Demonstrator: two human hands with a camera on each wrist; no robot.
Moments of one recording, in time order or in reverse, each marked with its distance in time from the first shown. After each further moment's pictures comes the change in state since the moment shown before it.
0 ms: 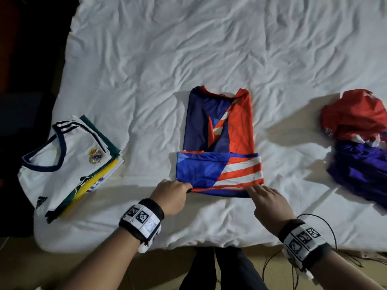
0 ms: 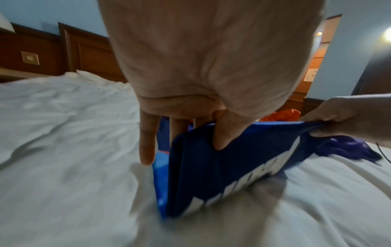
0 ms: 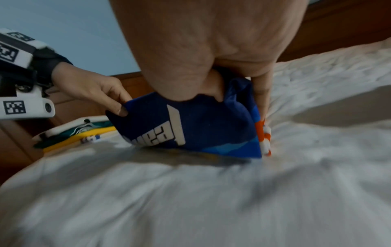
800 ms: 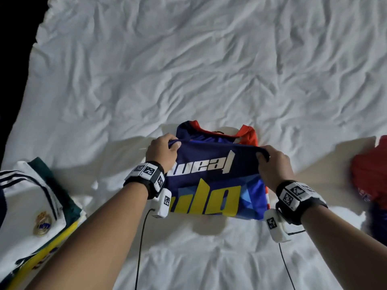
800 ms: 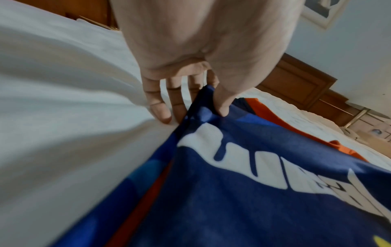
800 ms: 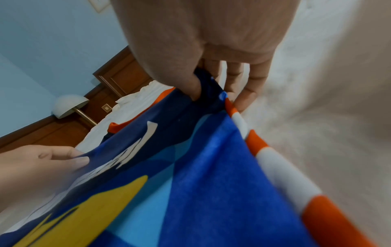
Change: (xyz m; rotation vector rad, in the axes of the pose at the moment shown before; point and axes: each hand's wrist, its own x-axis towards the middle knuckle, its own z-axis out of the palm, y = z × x) left_hand 0.274 -0.113 -0.081 -0.711 0.548 -0.438; right_hand 0.268 0.145 0.010 0.521 0.083 0.622
